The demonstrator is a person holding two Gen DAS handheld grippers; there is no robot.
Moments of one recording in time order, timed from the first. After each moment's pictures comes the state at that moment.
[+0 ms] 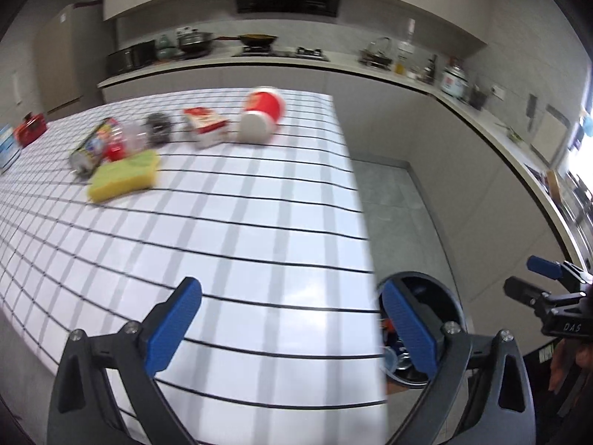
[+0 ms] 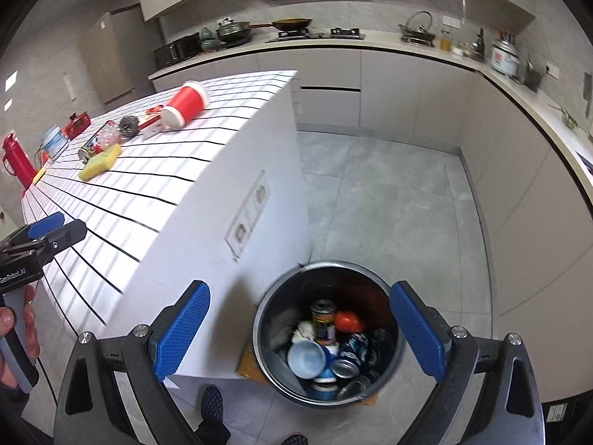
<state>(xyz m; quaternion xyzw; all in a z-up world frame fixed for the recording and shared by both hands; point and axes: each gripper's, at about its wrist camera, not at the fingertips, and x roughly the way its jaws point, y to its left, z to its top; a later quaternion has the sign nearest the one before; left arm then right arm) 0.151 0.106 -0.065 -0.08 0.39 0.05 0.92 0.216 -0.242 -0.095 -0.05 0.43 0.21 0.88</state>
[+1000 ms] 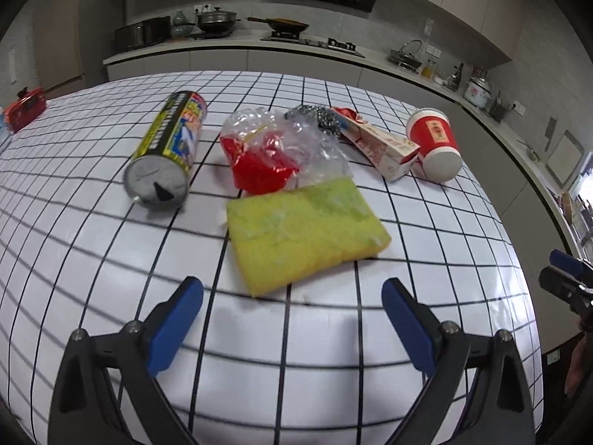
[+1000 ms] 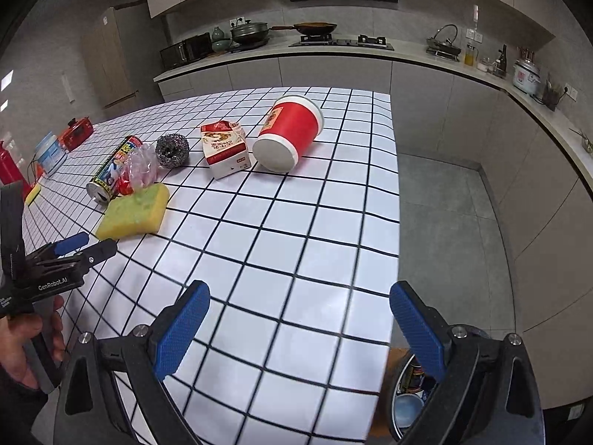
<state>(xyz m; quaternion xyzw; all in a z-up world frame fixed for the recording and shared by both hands) 0.231 0.340 -0.099 -0.09 0.41 0.02 0.91 0.260 -0.001 -0.087 -0.05 0.42 0.19 0.88</state>
